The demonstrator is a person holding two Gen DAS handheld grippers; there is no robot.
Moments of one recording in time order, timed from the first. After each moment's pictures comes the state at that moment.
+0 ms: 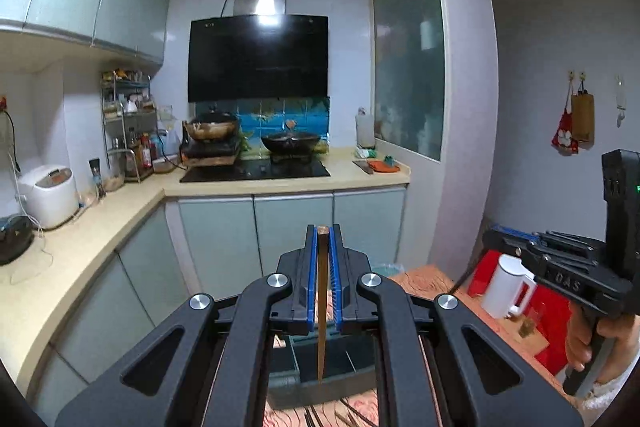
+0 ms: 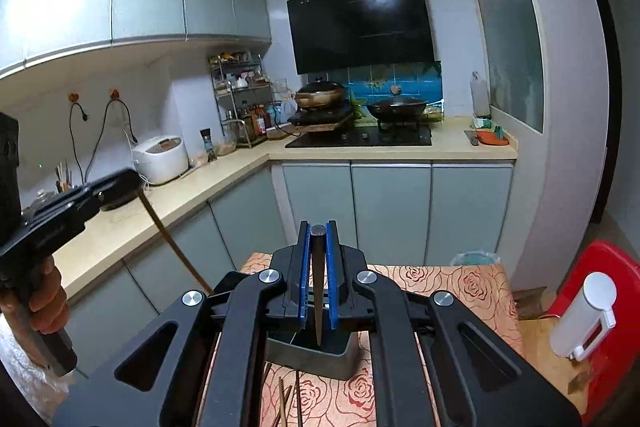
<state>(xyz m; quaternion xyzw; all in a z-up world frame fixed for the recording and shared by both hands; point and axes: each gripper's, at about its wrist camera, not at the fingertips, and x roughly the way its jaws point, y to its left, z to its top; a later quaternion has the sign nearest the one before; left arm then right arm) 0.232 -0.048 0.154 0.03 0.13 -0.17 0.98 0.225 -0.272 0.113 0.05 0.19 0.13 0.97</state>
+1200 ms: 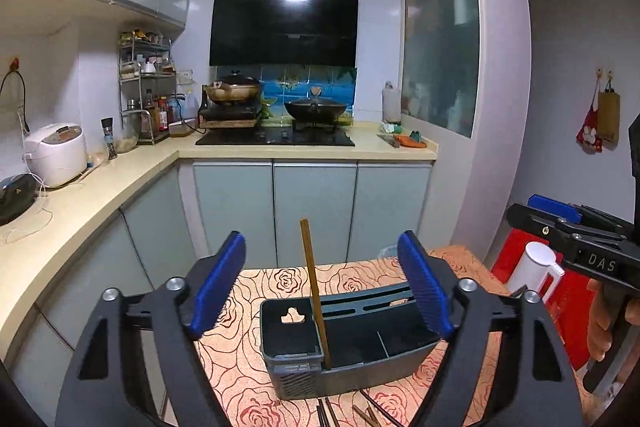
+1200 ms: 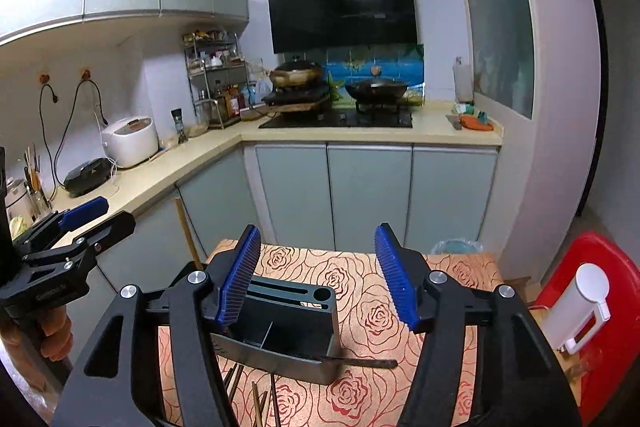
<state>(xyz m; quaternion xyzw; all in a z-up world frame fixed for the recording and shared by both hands) 0.268 -0.028 0.089 0.01 0.17 -0.14 0.97 0.261 -0.263 0.079 0.04 0.21 0.08 0.97</state>
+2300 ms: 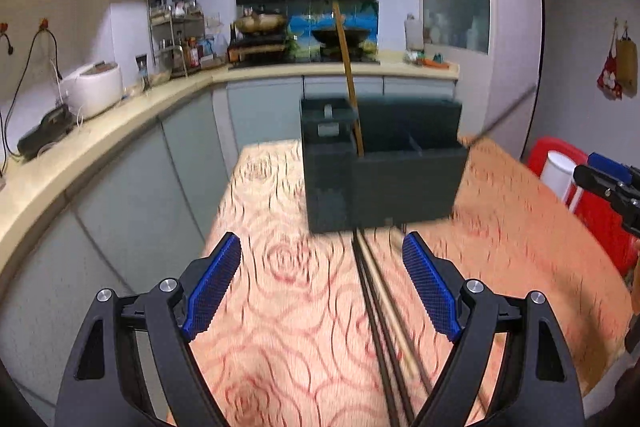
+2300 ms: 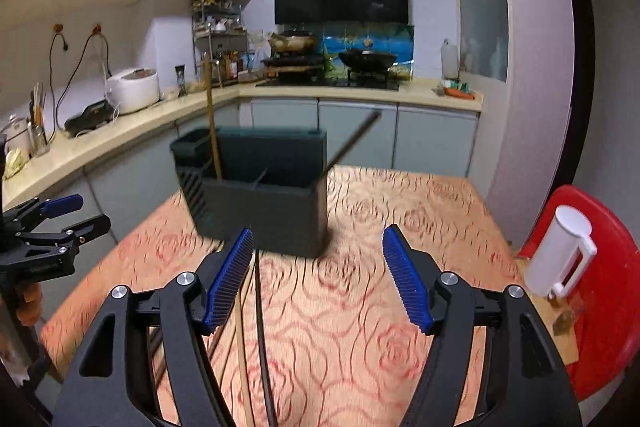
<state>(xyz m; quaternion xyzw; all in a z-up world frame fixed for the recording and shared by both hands) 0.155 0.011 -0.060 0.04 0.28 -0.09 0.96 0.133 -0.268 -0.052 0.00 0.23 0.07 0.97</state>
